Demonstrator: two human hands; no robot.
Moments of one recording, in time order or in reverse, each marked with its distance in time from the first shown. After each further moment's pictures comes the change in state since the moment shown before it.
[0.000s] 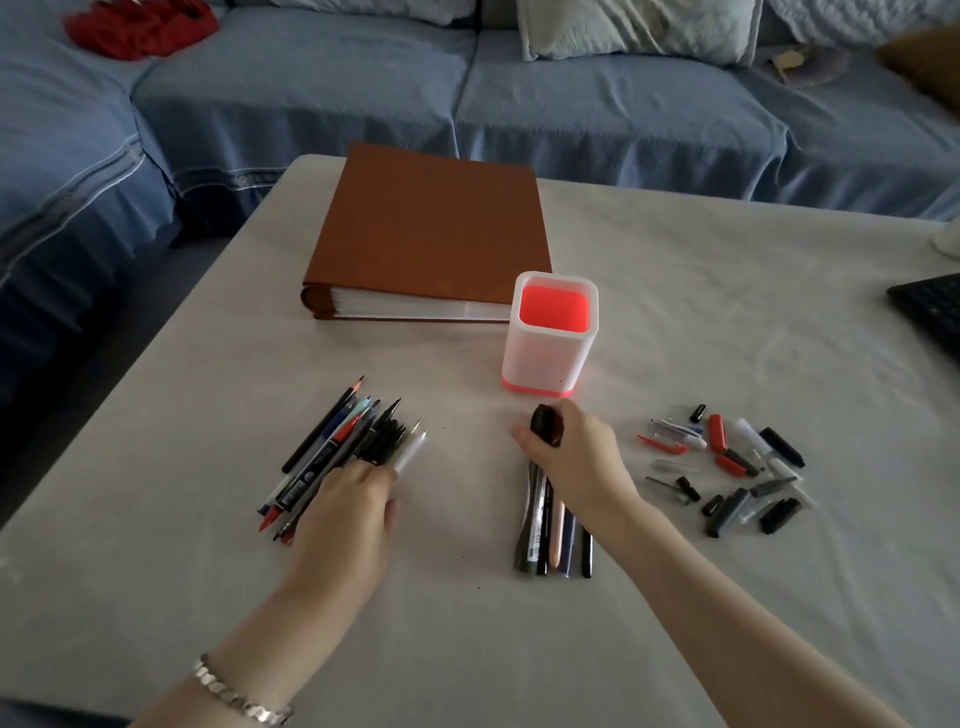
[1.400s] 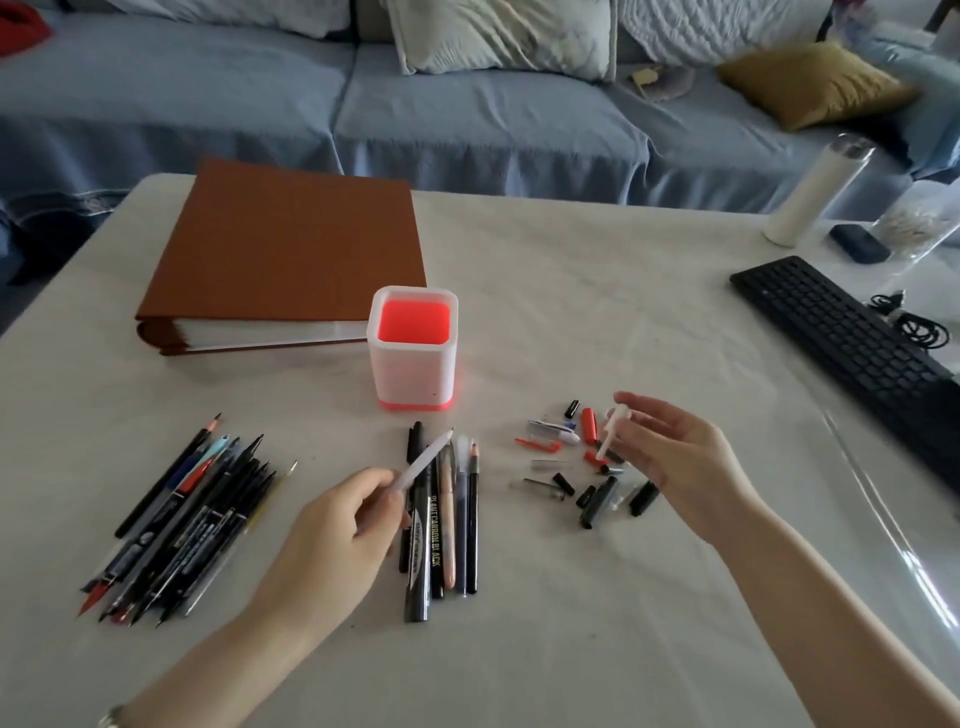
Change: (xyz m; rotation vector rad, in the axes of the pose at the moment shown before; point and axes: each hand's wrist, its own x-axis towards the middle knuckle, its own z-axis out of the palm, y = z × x) left_hand 0.009 0.093 0.000 -0.638 -0.178 0.056; right_hand -0.030 0.082 -0.145 0.888 0.151 0.283
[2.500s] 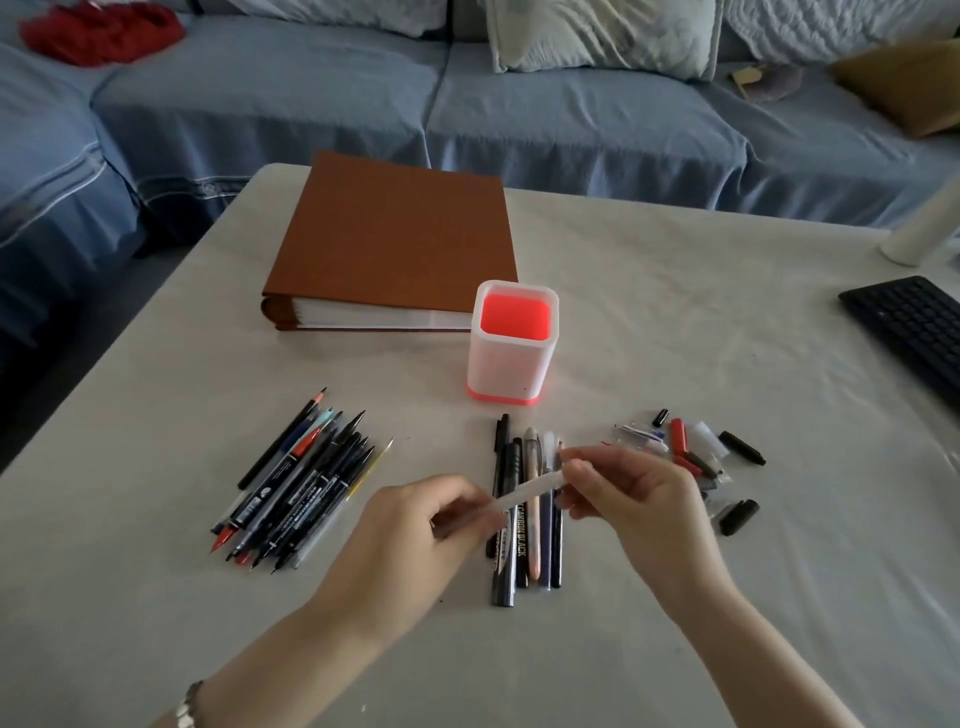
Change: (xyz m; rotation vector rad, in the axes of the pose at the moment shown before) left_hand -0.022 0.009 -0.028 -0.107 -0.059 0.043; right_hand -0.053 0.021 0.103 -0.147 -0.179 -0.167
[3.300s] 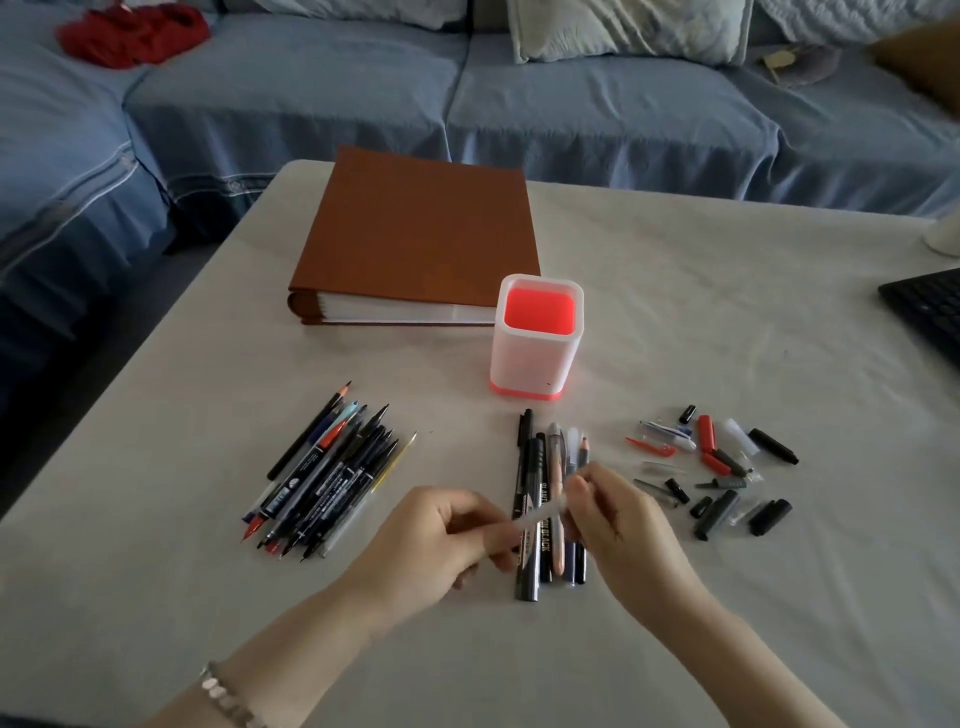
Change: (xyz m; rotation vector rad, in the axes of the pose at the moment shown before) left_hand 0.002 -0.002 -0.007 -0.280 -0.198 -0.311; right_hand -0.006 0.026 0.012 -0.493 -0.128 -0.108
